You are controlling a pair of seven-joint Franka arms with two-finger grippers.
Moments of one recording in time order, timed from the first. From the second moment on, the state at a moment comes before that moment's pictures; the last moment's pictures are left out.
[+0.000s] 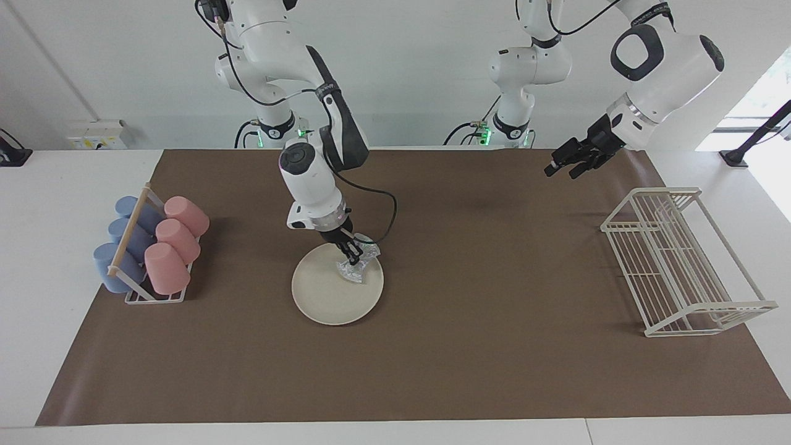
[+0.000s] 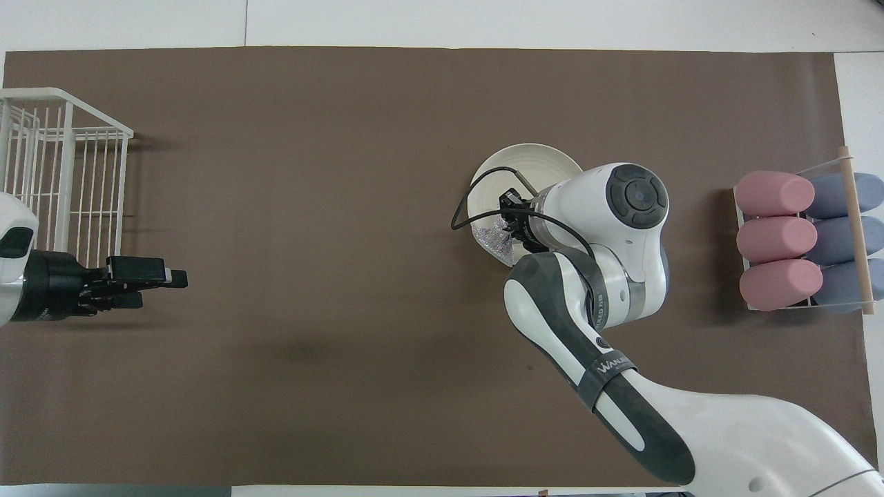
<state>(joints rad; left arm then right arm) -0.04 -0.28 0.07 -2.18 -0.44 1.84 -0.04 0.44 0.28 -0.04 -1.94 0.29 2.33 1.15</state>
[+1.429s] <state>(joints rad) -0.19 -0.28 0.05 -2.18 -1.13 1.83 -0.16 0.72 0.24 -0.03 -1.29 0.07 1.54 1.98</state>
